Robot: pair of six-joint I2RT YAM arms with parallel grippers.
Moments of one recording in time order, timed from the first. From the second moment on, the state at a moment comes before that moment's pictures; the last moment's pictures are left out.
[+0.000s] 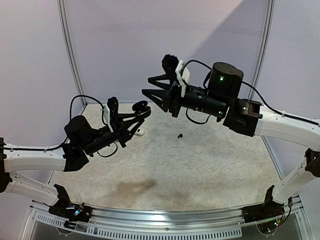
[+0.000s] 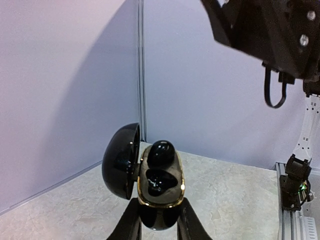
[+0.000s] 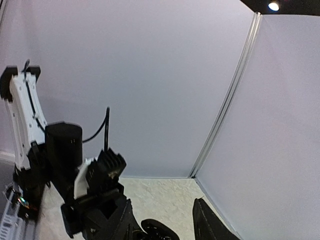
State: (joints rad) left arm -0.86 1.17 0.55 0.81 0.14 -0.03; right arm 1.07 1.51 1.38 0.22 -0.17 -0.29
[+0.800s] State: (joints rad) left arm -0.86 1.12 0.54 0.72 0.04 -0.06; right arm 0.72 2.17 2.03 -0.85 0.24 0.61
